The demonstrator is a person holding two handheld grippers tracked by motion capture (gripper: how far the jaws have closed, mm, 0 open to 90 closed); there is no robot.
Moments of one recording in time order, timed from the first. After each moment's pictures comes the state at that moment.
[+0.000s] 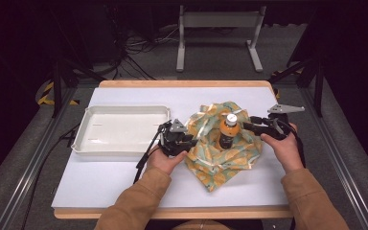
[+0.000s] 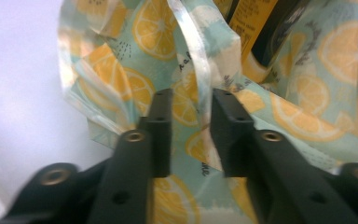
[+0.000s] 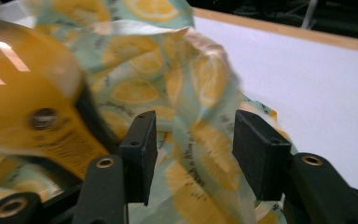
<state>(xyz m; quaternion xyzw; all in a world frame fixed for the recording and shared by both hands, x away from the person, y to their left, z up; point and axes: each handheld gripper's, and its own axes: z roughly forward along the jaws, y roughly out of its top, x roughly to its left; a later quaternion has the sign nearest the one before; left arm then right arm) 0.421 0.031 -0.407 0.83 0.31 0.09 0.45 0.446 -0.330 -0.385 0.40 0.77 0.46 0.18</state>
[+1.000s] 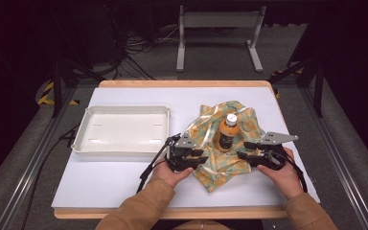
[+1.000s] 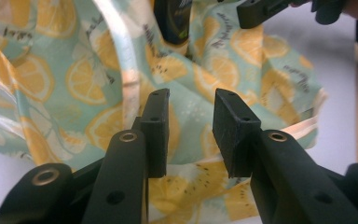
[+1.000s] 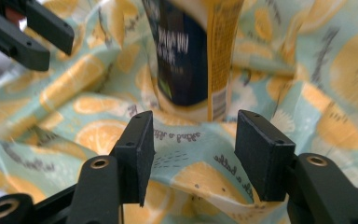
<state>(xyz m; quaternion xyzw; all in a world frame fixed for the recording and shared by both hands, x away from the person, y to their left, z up) 0.387 0.012 -0.422 0.86 0.24 0.04 0.45 0.376 -0.304 -0.417 0.33 0.82 0.44 0.16</state>
